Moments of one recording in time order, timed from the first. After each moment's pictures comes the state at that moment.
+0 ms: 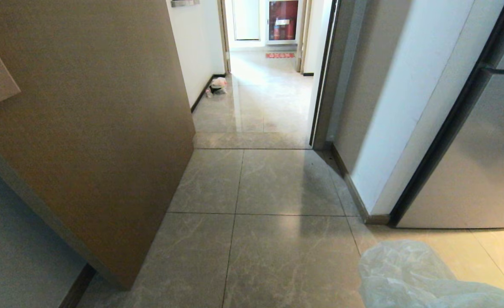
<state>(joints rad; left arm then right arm) 0.00 0.00 0.00 0.00 0.00 0.00 0.00 0.06 0.00 -0.01 0.00 -0.01</state>
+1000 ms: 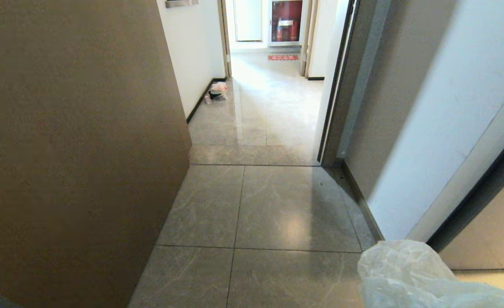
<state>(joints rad) 0.00 0.00 0.00 0.00 0.00 0.00 0.00 0.06 0.00 -0.01 0.00 -0.01</state>
